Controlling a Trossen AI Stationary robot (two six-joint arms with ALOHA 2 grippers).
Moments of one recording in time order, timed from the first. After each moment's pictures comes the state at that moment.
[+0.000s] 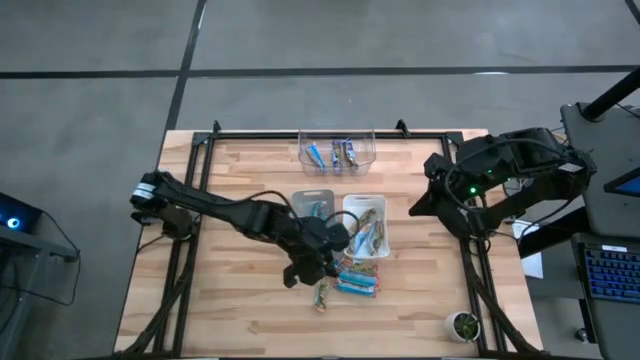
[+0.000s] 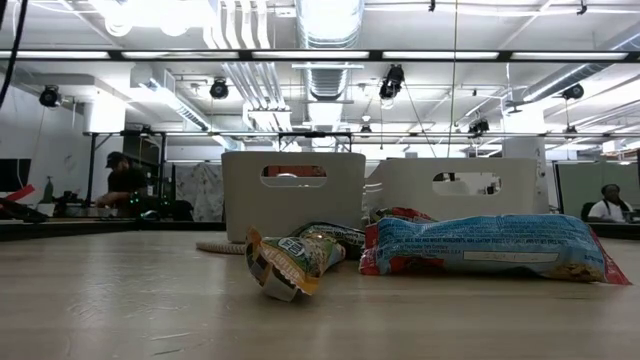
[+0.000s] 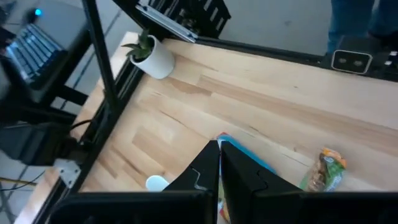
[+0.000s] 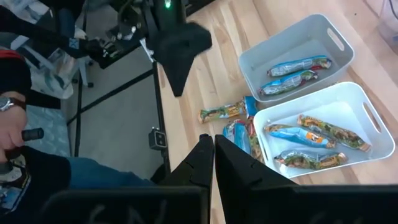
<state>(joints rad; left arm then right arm) -0.27 1.72 1.60 -0.52 0.20 0.85 0.19 1.26 1.83 -1.28 -0.11 0.66</state>
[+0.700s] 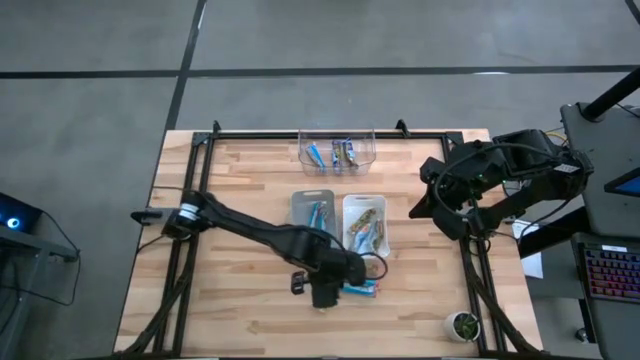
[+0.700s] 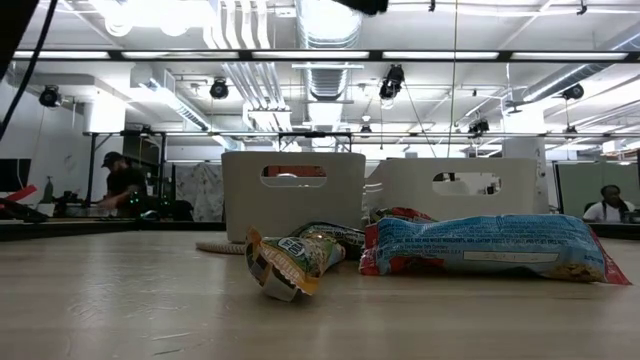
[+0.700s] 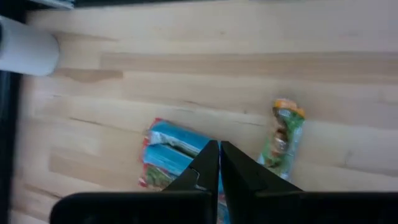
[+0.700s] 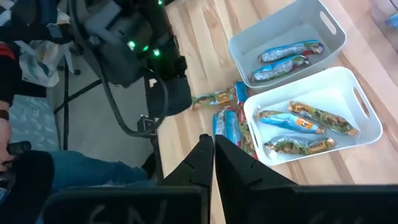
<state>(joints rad) -0.32 2.08 2.01 -0.98 0.20 1.15 0.19 1.27 1.83 -1.34 -0.10 0.64</state>
